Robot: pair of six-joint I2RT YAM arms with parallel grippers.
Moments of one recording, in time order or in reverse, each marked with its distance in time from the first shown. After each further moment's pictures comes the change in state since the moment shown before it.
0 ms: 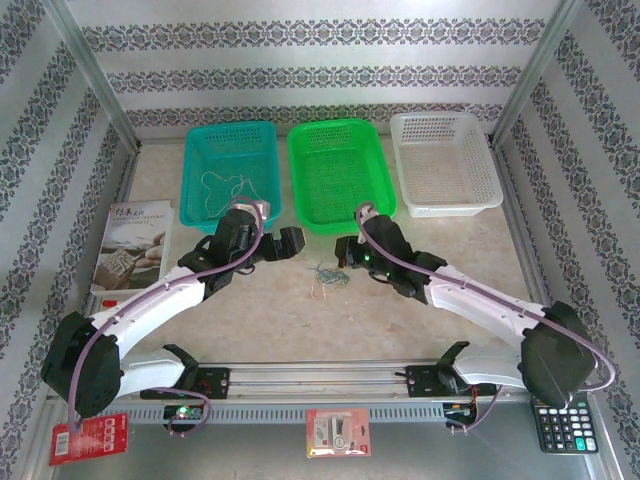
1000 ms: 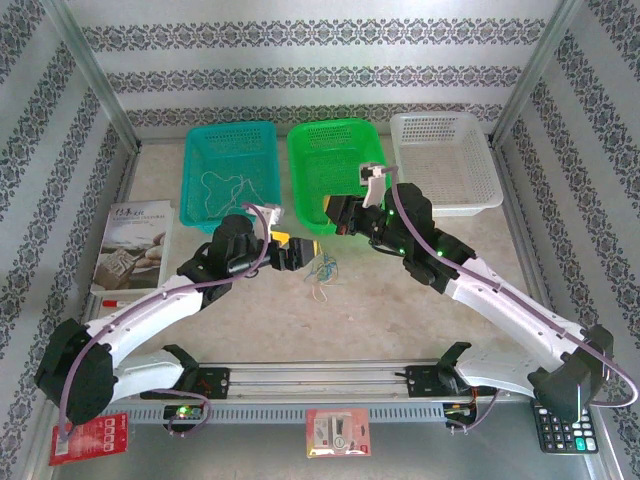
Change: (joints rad) left arm -0.053 -0.042 -0.052 0.180 0.174 0.132; right arm 0.014 -0.080 0.277 -0.004 -0.079 -0.004
